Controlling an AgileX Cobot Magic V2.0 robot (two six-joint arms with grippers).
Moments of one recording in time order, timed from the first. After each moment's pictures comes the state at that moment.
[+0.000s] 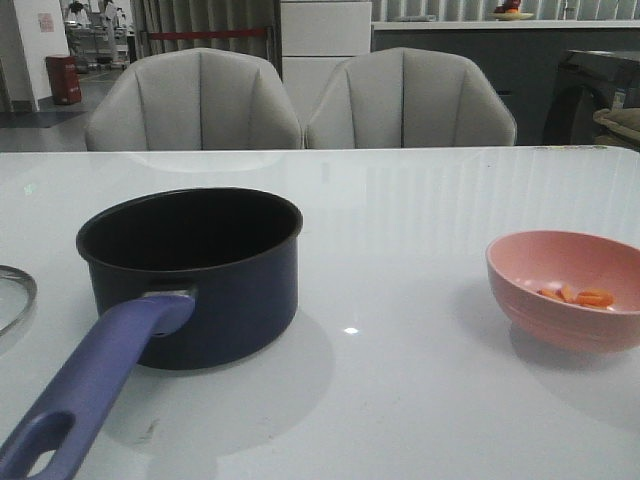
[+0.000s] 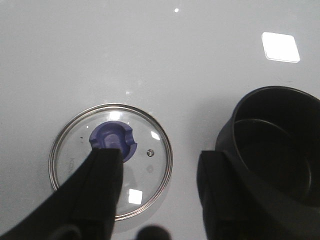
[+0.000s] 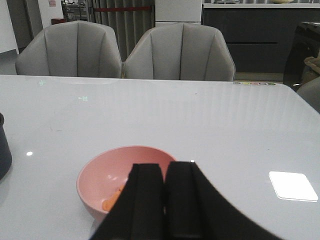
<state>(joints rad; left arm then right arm) -0.01 0.84 -0.76 -0.13 0.62 -0.04 0.10 -0.01 0.03 0.01 0.07 0.05</state>
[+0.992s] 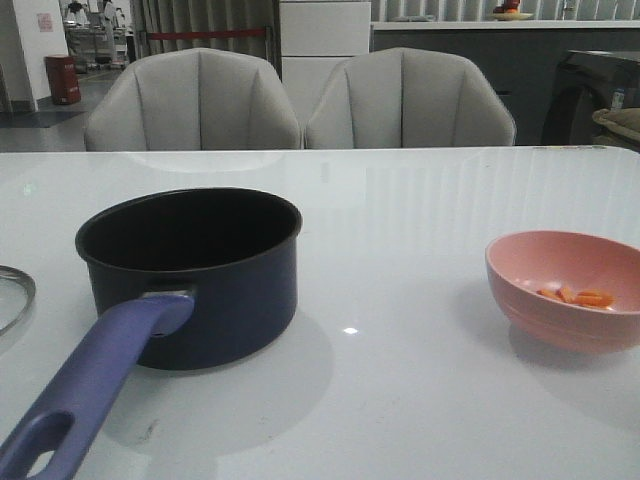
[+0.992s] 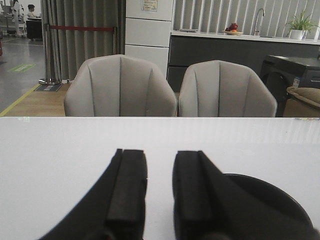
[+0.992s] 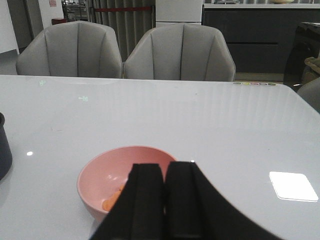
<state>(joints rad) -0.16 0.19 -0.29 -0.07 0.14 -0.04 0.10 -0.01 0.03 0.01 0.07 0.05</state>
